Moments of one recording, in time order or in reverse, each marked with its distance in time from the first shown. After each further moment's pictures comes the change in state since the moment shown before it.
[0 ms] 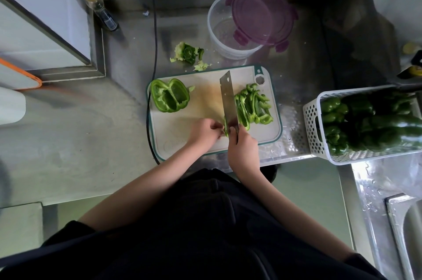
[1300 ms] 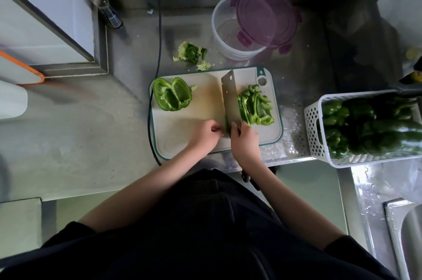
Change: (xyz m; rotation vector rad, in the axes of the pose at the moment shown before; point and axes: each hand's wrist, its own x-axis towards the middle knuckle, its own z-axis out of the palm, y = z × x) left_hand 0.000 -0.009 0.003 0.037 0.034 0.043; right_hand 0.028 0.007 0.003 0.044 -0.033 0.035
